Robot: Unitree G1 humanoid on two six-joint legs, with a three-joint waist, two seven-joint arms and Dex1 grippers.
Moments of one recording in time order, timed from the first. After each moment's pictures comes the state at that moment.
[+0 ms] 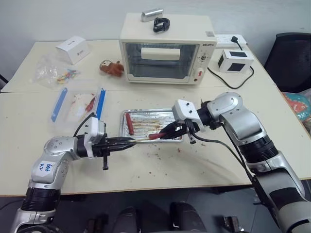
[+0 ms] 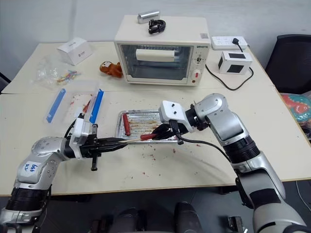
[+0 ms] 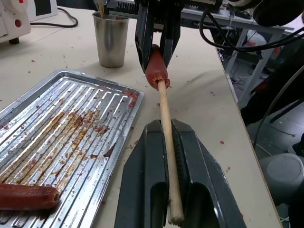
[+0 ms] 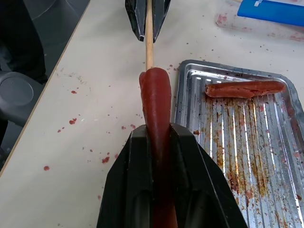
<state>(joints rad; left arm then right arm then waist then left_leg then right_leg) -0.27 0.63 0.06 -0.10 -0.52 0.27 -1.17 -0.88 -0.54 0.35 0.09 0.17 0.37 1.45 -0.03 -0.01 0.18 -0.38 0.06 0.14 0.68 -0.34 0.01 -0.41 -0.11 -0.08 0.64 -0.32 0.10</state>
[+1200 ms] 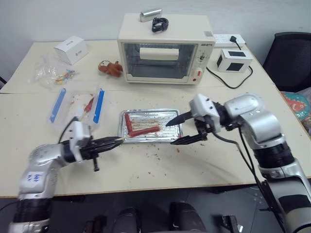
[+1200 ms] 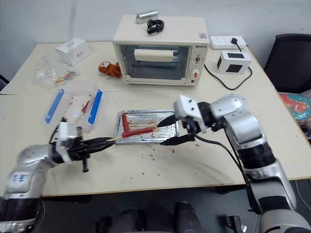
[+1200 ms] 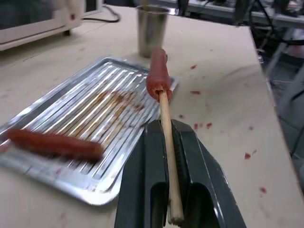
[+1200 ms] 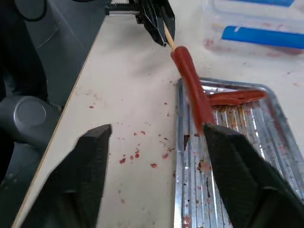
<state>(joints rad) -0.11 0.67 0.27 -0.11 -0.53 0.22 -1.15 -0.76 -0.63 0.16 -0.06 0.35 0.43 1.48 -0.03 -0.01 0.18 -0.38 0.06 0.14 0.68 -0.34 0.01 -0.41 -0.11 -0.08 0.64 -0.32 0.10</state>
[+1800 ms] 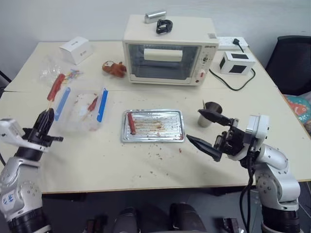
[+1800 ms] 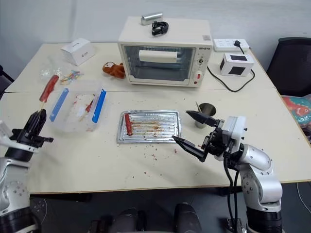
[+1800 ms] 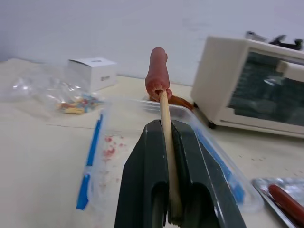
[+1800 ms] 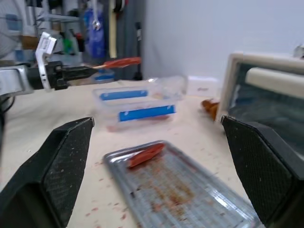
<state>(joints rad) -0.18 0.44 0.65 -0.02 -0.62 0.20 -0.47 -0.14 -0.38 -0.20 -0.43 0.54 0.18 0.99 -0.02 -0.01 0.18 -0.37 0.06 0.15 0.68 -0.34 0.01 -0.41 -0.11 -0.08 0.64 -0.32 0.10</state>
